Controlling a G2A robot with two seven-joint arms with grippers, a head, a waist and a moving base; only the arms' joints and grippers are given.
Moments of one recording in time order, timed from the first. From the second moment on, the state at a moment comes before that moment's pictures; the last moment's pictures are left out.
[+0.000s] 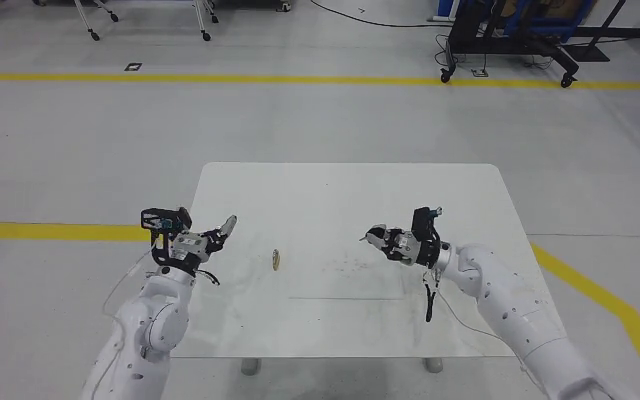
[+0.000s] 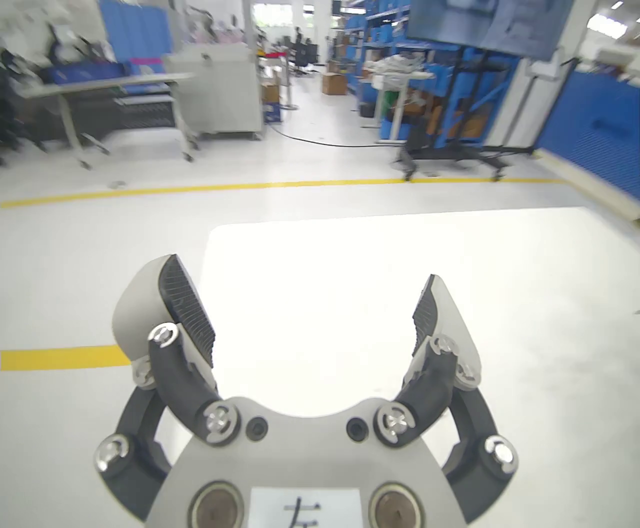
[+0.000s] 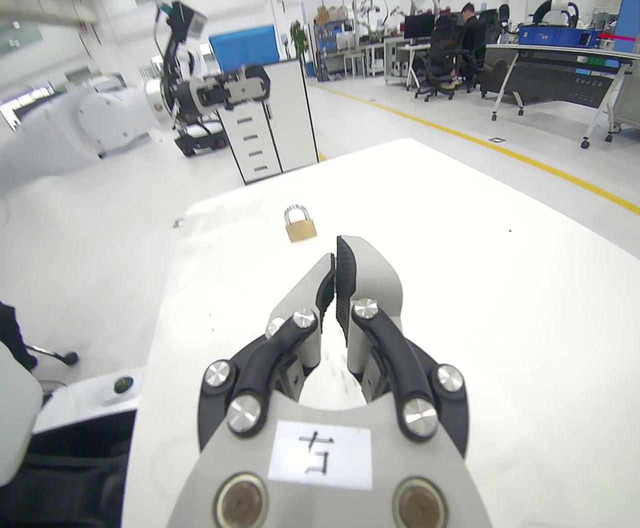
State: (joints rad) left arm 1.58 -1.18 -1.48 -1.76 0.94 -0.19 -0.16; right arm -1.10 -1.06 0.95 -1.08 -0.93 -1.01 -0.30
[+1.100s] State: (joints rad) left arm 1.24 -1.21 -1.23 -1.37 -0.15 -0.56 -0.77; right arm -1.03 -1.08 0.69 -1.11 -0.01 -0.96 -0.04
